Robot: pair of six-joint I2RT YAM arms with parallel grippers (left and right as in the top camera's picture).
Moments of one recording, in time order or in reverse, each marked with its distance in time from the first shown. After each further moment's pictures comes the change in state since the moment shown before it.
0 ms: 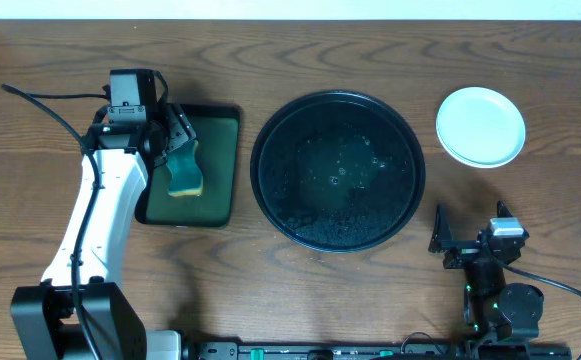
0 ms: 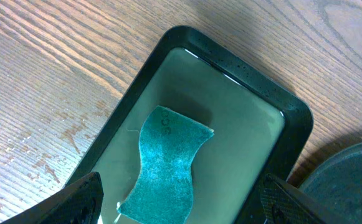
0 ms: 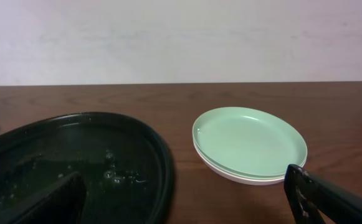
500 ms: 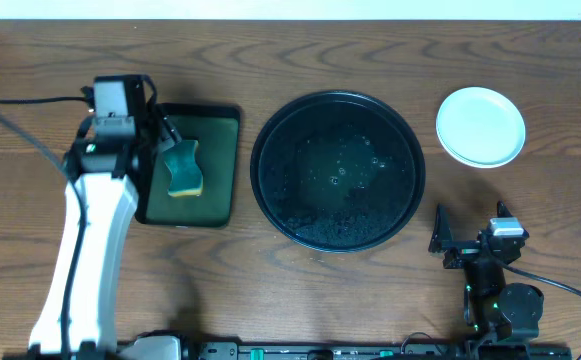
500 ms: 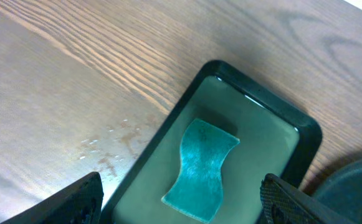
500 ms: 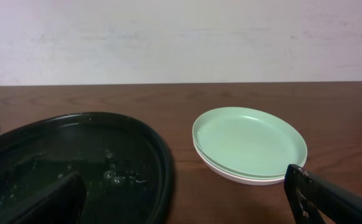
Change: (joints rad) left arm 0.000 -0.190 -0.004 -0.093 -0.146 0.030; right arm 0.000 0.000 0.000 0.000 0.000 0.000
